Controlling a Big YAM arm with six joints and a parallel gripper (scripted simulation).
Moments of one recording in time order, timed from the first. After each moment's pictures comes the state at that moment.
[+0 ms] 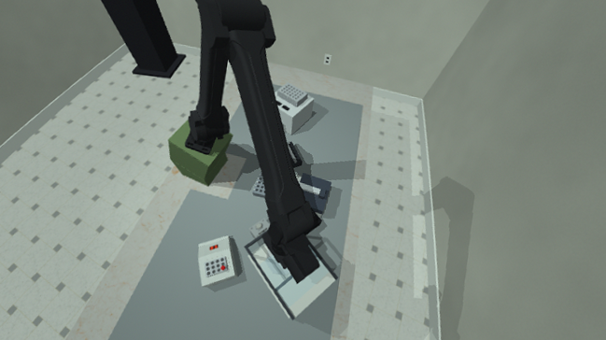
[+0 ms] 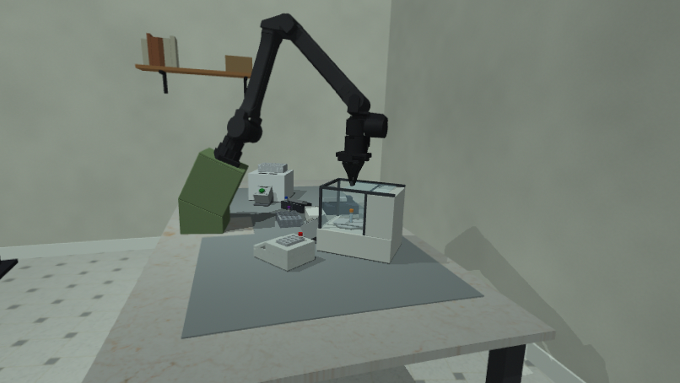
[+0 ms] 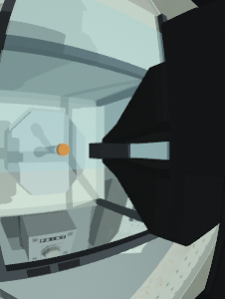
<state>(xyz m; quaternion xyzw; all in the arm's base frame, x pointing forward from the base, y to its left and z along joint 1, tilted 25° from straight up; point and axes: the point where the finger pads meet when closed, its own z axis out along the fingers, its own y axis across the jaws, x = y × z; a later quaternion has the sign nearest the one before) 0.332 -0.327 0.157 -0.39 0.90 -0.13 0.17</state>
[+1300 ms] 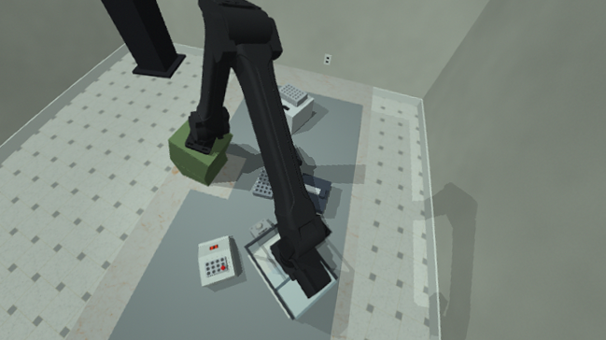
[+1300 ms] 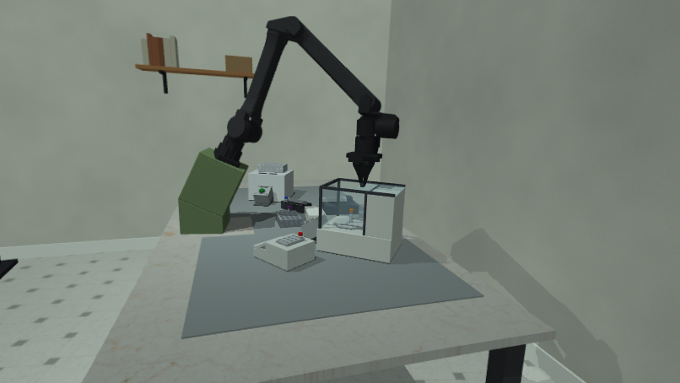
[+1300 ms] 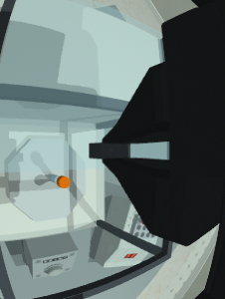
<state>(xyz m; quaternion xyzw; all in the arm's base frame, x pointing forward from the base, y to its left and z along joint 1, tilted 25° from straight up) 0.355 -0.350 0.170 -0.39 0.90 -0.13 0.17</state>
